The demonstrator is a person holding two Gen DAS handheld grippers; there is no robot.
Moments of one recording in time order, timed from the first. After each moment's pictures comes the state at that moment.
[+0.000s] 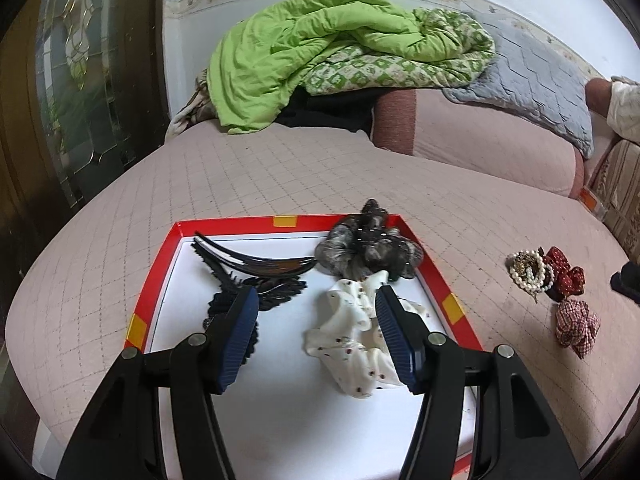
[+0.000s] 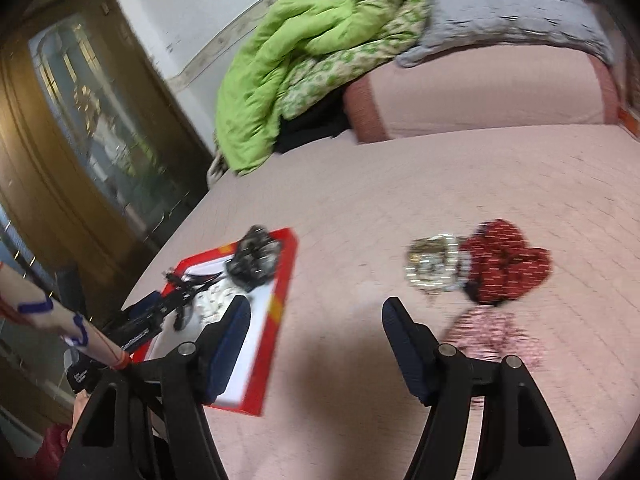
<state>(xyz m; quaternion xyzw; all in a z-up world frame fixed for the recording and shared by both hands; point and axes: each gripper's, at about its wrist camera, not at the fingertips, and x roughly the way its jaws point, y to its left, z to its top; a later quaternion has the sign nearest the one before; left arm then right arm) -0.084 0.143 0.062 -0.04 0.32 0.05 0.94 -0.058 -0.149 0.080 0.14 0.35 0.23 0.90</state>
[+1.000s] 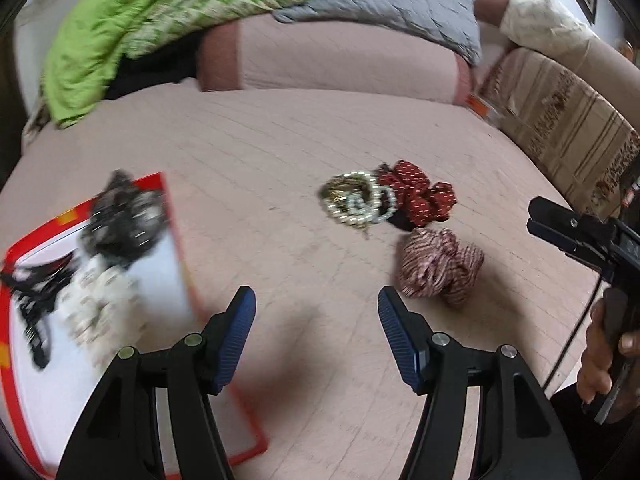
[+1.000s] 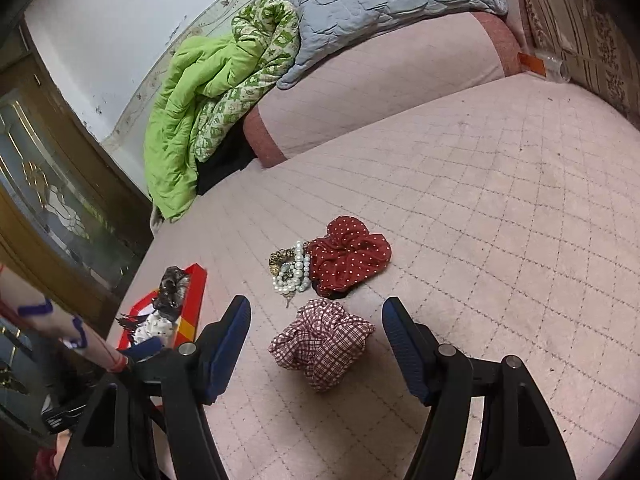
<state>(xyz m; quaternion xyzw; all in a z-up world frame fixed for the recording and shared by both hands) -0.042 -0.021 0.057 0.00 0.44 -0.17 0.88 -0.066 -0.277 0.060 0.23 0.36 0.13 0.90</state>
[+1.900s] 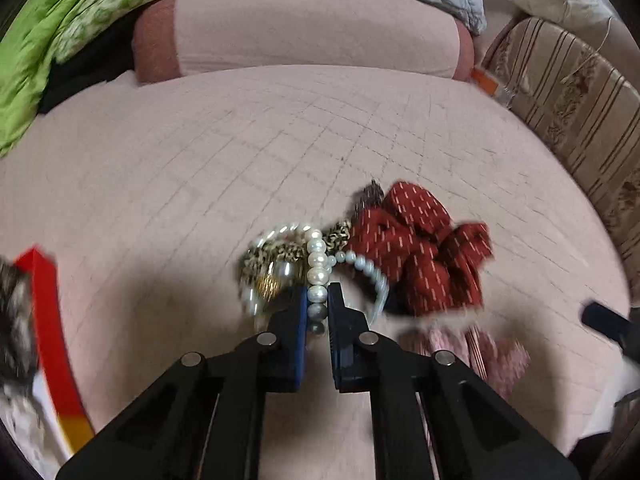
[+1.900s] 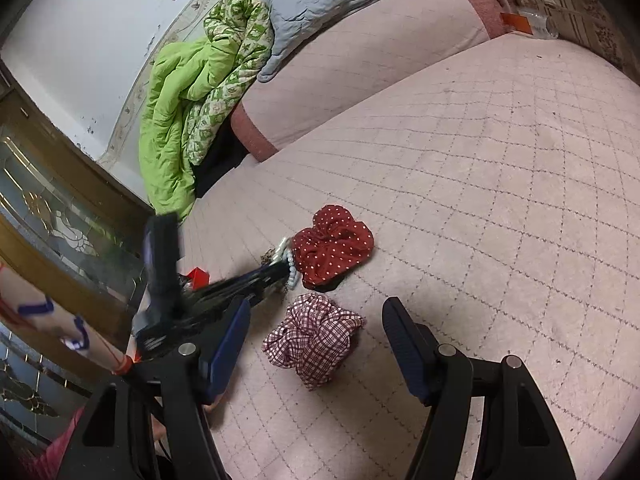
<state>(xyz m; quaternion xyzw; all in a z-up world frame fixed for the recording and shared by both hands) 0.053 -0.085 0.010 0.02 0.47 -0.19 0.86 -0.054 -0.298 0.043 0.28 0.38 0.14 0.87</state>
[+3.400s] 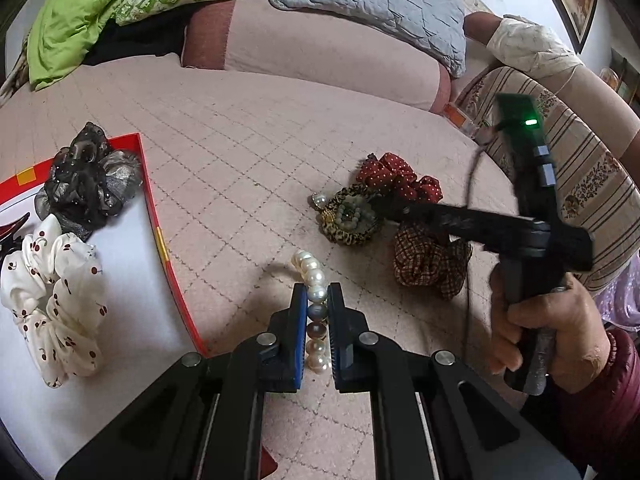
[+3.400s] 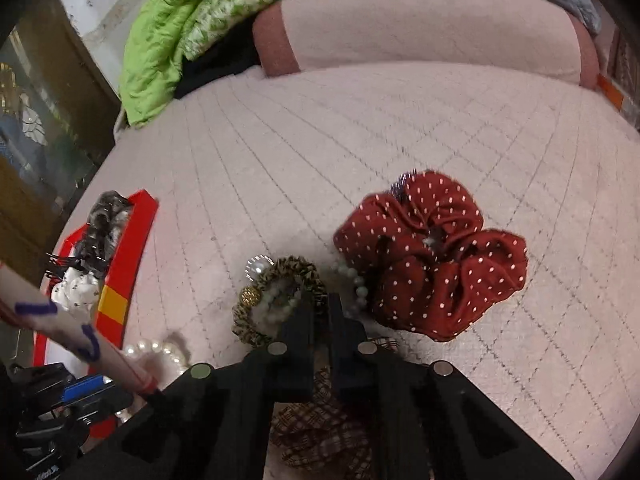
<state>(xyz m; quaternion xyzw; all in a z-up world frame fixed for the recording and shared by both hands) -0.048 0.008 0.022 -0.07 0.43 -0.23 0.87 0.031 -0.181 0.002 0.09 0.46 0.14 0.87</state>
